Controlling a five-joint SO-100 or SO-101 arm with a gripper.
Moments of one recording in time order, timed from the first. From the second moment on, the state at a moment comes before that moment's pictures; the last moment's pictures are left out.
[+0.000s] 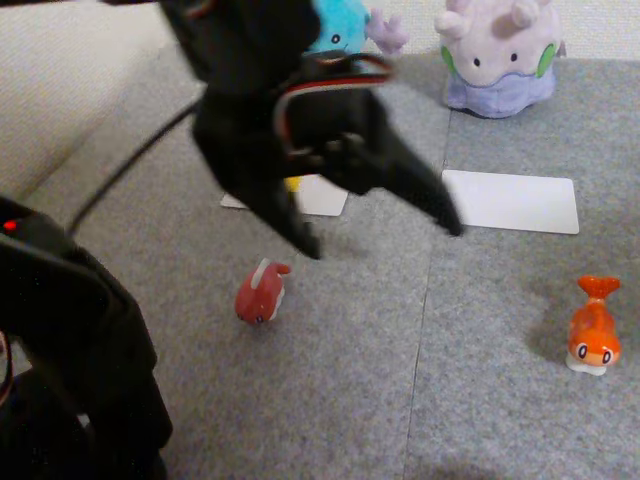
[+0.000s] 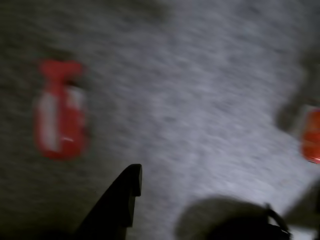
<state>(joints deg) 41.3 125.9 133.6 65.4 45.2</state>
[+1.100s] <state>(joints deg) 61.0 59.7 78.8 66.7 37.0</state>
